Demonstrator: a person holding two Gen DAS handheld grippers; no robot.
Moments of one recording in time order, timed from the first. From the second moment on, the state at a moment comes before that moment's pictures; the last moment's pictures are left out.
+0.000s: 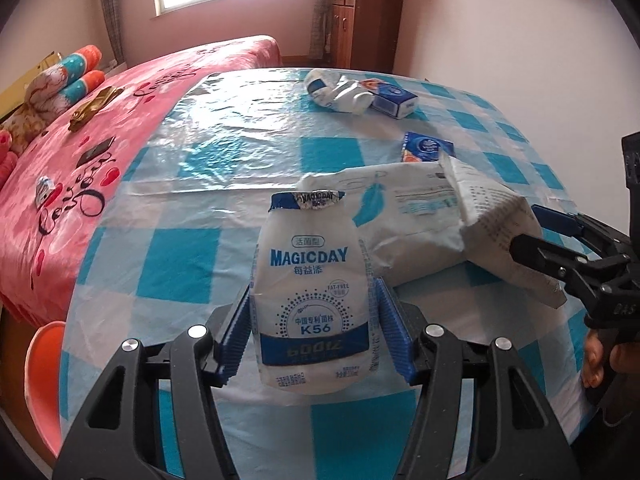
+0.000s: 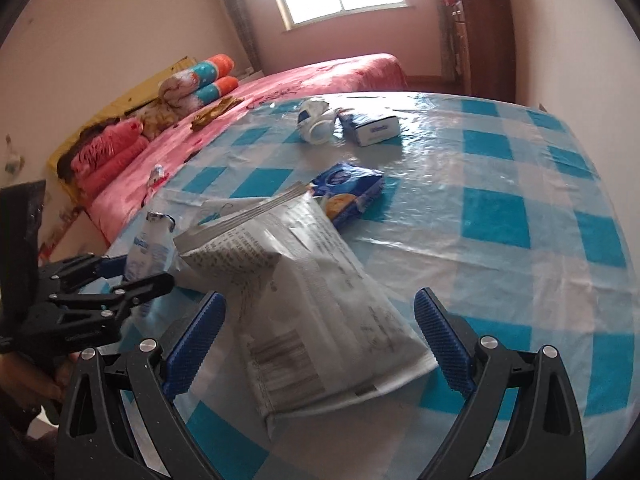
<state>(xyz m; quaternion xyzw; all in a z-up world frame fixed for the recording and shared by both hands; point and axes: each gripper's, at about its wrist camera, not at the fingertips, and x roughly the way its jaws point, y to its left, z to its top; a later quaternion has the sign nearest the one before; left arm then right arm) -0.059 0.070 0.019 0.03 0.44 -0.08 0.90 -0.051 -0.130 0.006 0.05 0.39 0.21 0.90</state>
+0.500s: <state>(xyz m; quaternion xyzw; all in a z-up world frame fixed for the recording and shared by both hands) -0.062 0.092 0.018 0.01 0.44 -0.08 0.89 -0.038 -0.110 -0.005 0.00 0.43 0.20 0.88</state>
